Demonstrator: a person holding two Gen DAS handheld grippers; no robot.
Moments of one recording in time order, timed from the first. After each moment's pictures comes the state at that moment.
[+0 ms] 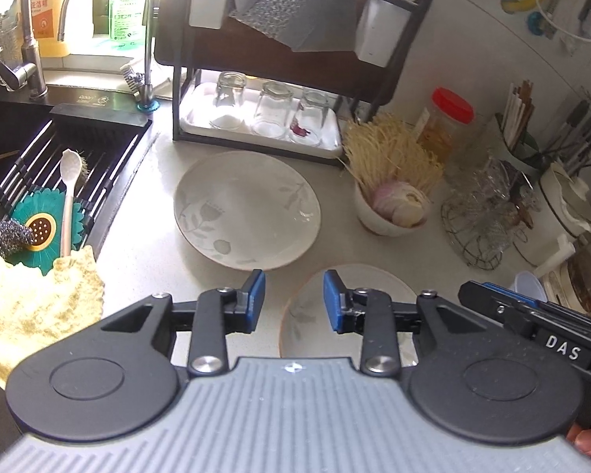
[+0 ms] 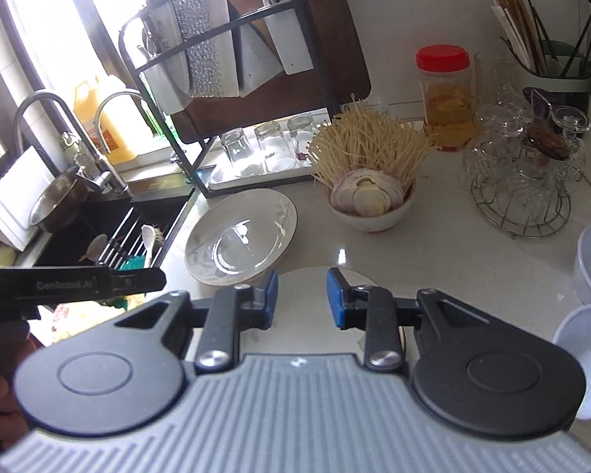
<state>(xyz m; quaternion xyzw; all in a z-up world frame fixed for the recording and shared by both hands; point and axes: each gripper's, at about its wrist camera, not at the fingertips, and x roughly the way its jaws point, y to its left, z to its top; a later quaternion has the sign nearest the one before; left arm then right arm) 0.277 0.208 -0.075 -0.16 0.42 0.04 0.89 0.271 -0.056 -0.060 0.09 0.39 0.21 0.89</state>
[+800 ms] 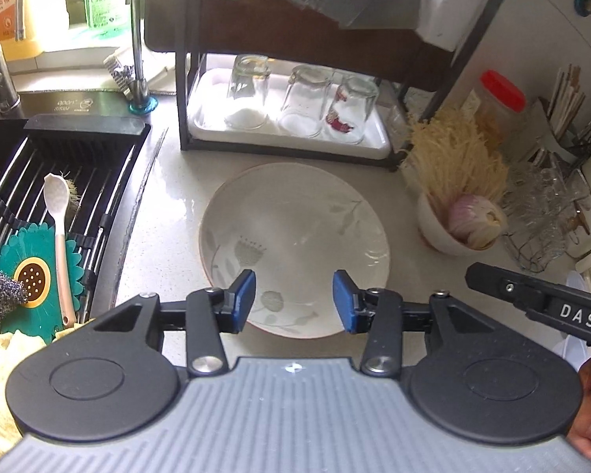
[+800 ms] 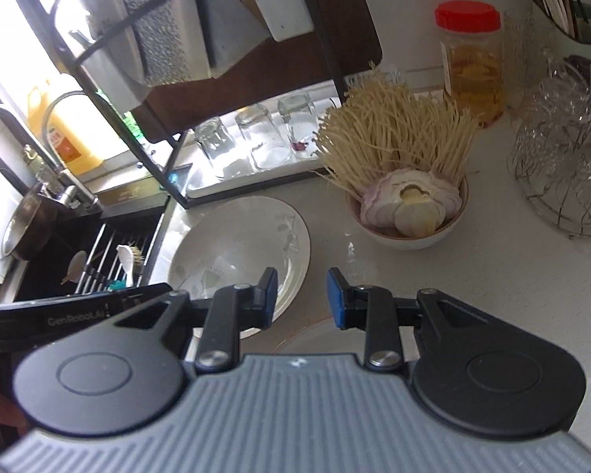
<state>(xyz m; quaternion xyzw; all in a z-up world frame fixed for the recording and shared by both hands) 0.371 0.281 -0.129 -0.13 0.47 0.02 0.88 0.356 0.011 -0.101 0.12 0.45 0.16 0.87</state>
